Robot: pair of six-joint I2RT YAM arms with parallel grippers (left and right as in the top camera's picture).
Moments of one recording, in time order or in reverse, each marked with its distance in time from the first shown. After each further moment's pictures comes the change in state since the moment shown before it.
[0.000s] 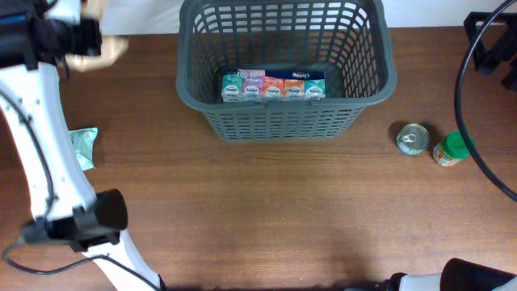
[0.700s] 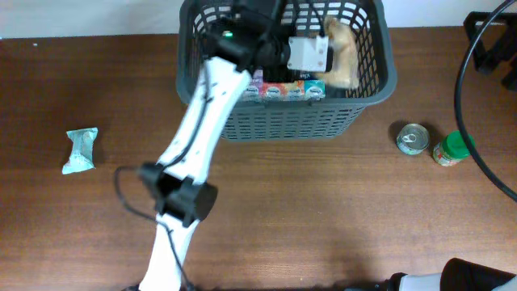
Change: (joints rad) left arm -0.694 0.328 0.040 0.113 0.146 0.908; right arm 0.000 0.000 0.000 0.000 0.000 -0.001
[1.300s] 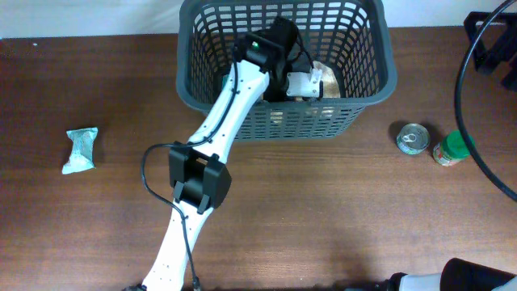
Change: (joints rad) left arm -0.016 0.193 -0.021 -0.130 -0.085 -0.076; right arm 0.000 0.000 0.000 0.000 0.000 0.000
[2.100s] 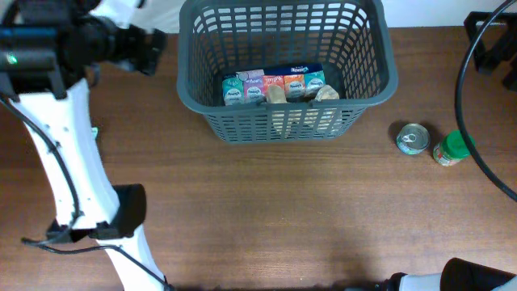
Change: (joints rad) left arm 0.566 -0.451 0.316 -0.311 -0.038 -0.724; right arm 0.000 0.000 0.000 0.000 0.000 0.000
